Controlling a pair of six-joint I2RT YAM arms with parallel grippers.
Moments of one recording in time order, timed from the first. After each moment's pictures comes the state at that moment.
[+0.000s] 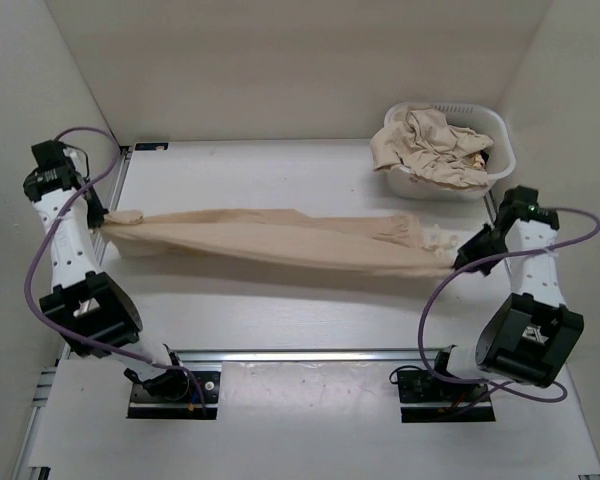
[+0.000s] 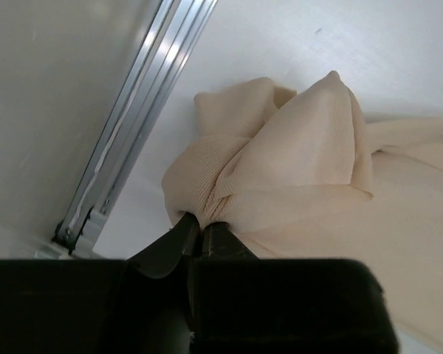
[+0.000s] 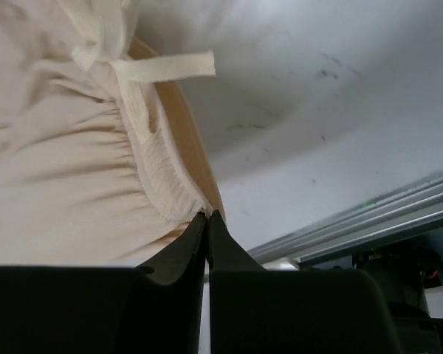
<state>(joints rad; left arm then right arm) 0.45 1.60 1.64 -1.00 -0.09 0.00 -0.31 1.38 1.21 -1.13 -0.18 0.54</state>
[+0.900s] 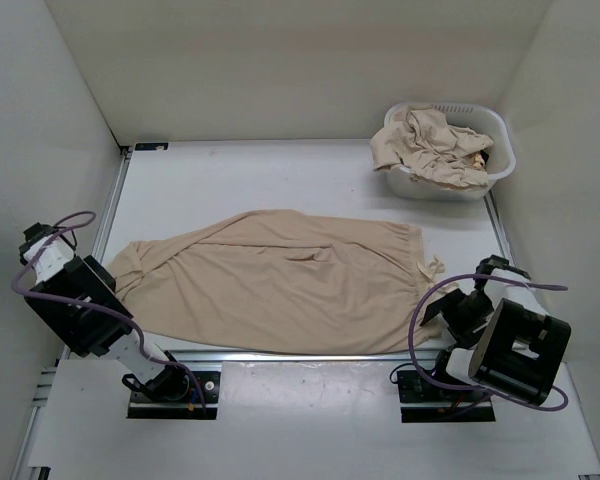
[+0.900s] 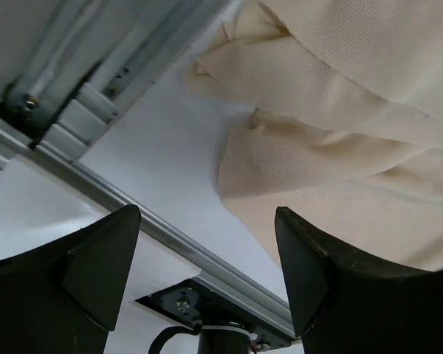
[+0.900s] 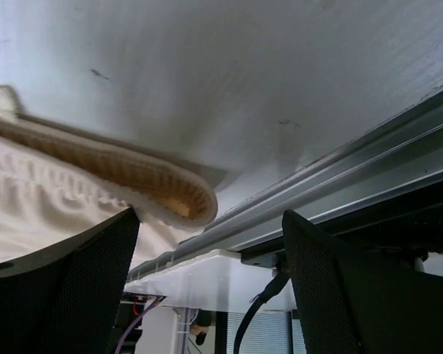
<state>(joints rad) 0.79 1.61 1.14 -0.94 -0.12 0.00 -0.40 1.27 0.58 -1.01 -0.17 0.58</state>
